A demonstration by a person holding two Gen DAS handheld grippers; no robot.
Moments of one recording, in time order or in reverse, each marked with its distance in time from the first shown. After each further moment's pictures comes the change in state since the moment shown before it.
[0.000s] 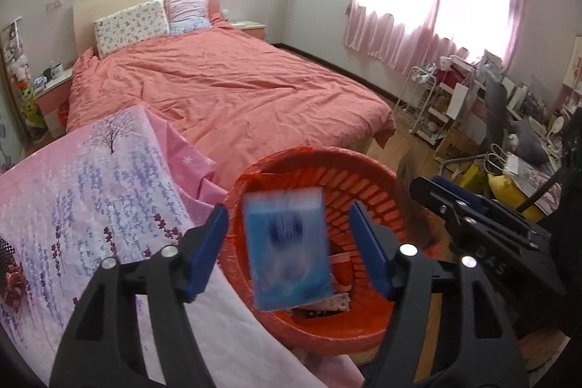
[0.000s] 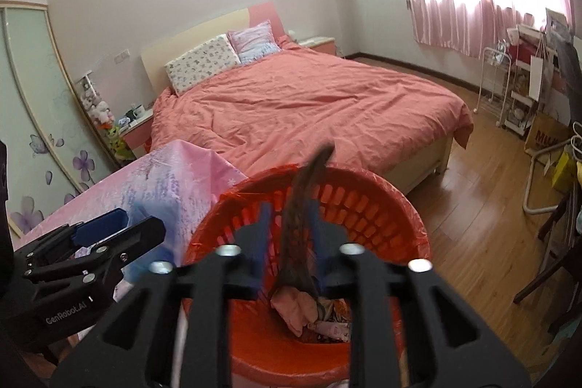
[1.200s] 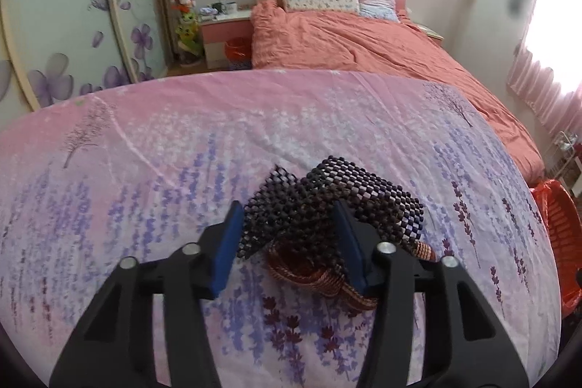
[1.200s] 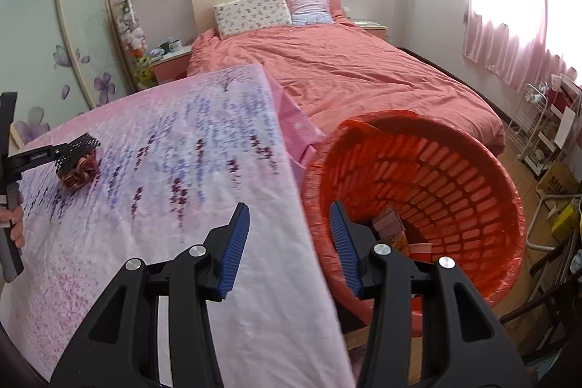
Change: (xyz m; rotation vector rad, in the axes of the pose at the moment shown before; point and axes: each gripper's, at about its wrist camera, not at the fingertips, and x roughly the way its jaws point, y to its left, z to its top) left arm -0.104 0.355 -0.090 -0.367 0.045 0.485; right arm 0.001 0.145 -0.070 -0.282 0.118 0.039
